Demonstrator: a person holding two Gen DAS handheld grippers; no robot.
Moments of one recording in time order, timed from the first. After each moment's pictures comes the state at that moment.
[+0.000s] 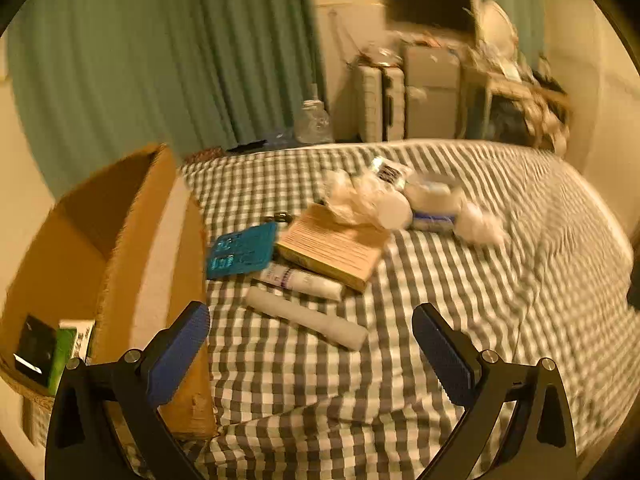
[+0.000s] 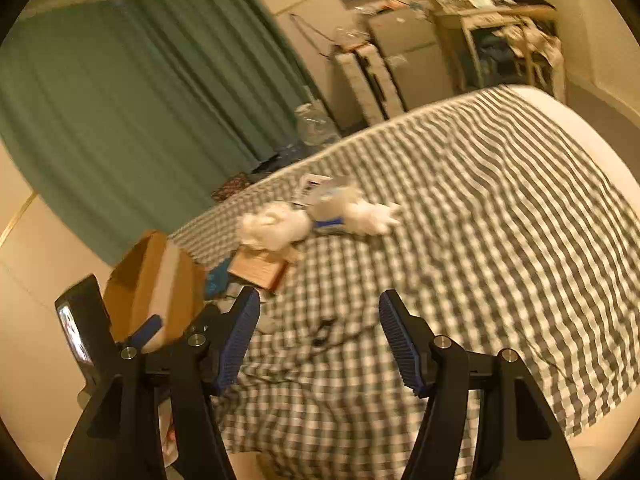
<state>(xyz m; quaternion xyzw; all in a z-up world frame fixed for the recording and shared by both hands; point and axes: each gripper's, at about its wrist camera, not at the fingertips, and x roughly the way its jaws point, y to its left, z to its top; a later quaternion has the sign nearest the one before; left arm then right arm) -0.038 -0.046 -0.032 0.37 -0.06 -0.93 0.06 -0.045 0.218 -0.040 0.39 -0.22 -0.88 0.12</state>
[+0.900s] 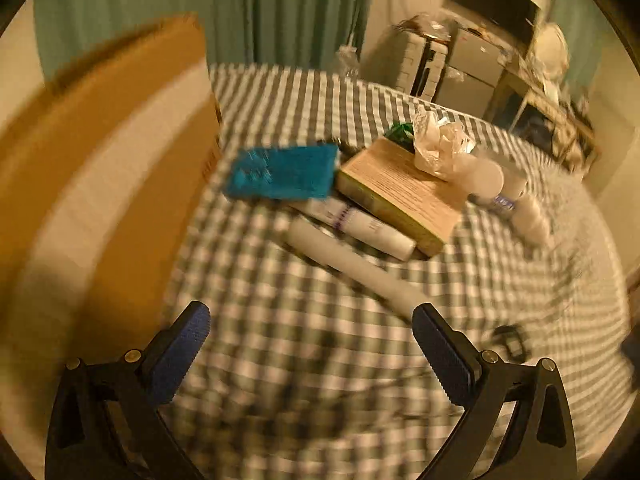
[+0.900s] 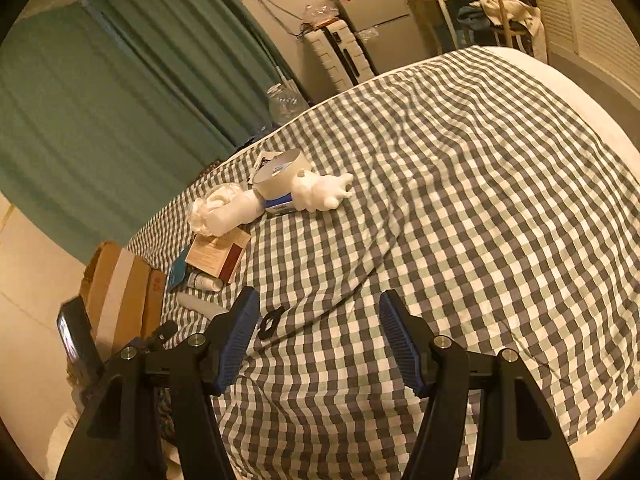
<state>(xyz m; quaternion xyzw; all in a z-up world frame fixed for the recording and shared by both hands) -0.047 -0.129 -0.091 0.47 0.11 -0.87 0.08 -0.059 0.224 -0.076 0.43 -0.20 -0.87 0.11</state>
